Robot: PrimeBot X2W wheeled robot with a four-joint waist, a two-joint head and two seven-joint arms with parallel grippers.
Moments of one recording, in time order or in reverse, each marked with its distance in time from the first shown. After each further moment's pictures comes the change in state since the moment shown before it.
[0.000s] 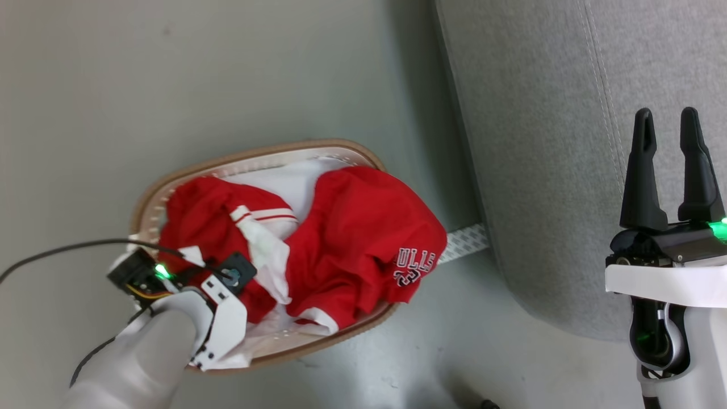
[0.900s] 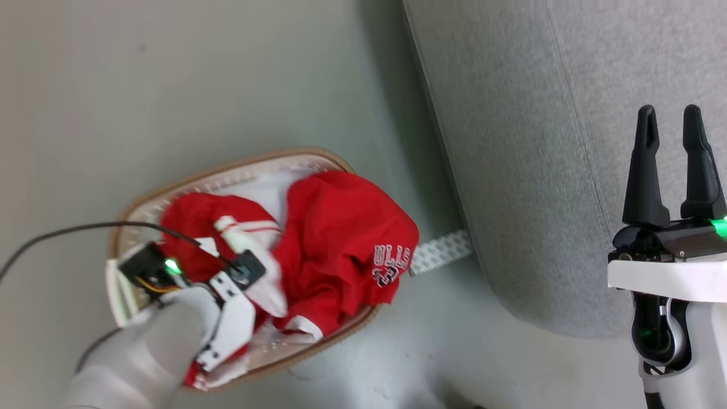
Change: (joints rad) left arm -0.102 -0.004 -0.315 0.114 -0.206 0.000 0.010; right arm -0.016 0.001 -0.002 0.014 0.013 0.000 0.000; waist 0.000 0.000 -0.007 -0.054
